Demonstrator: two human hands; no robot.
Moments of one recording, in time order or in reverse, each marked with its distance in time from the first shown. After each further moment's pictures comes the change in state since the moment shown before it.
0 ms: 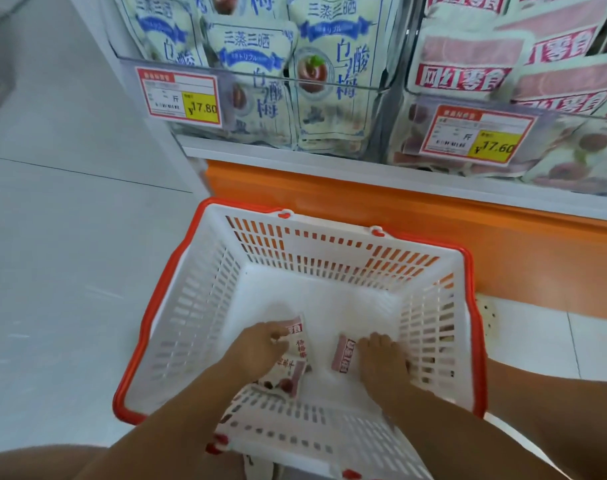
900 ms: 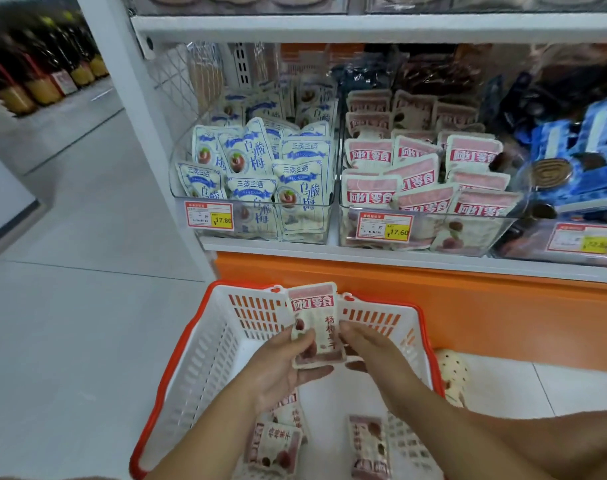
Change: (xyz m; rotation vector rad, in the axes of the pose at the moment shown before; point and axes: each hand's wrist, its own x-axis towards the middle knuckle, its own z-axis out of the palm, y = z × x) left_hand -0.084 0.133 -0.053 -1.170 -0.234 0.148; right_hand -0.096 0.019 -0.195 1.674 0.130 -0.043
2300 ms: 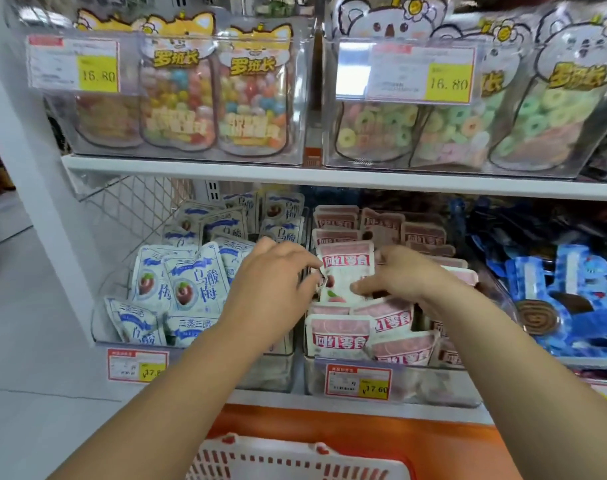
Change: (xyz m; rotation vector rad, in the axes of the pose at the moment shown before) left_hand 0.062 0.230 0.119 1.643 0.459 1.095; right_hand 0.088 -0.272 -0.108 -0.650 0.266 -0.211
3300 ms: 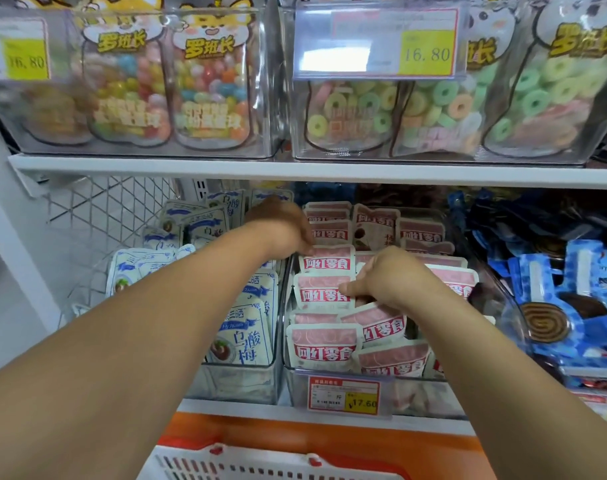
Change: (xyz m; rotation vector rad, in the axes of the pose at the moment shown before) left_hand 0.121 -0.006 0.021 0.129 -0.368 -0.163; right_hand 0.029 0.008 0.003 -0.206 0.006 0.113
